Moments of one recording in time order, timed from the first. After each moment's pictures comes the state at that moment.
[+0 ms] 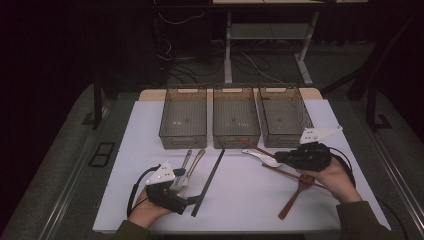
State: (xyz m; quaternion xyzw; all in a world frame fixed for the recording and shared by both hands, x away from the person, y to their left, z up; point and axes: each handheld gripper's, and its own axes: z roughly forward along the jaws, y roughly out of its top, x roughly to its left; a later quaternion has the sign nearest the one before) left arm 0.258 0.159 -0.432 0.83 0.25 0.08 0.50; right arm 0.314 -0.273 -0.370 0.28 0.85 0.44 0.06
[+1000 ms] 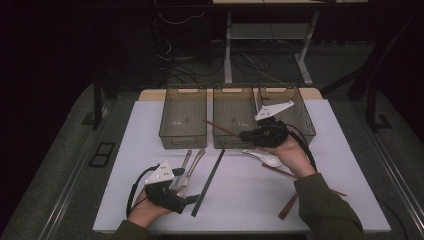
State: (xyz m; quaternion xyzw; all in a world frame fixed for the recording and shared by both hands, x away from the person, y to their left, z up) left arm 0.258 0.160 -0.433 0.83 0.26 0.08 0.50; right arm 0.367 -0.174 -0.344 0.28 0.86 0.43 0.08
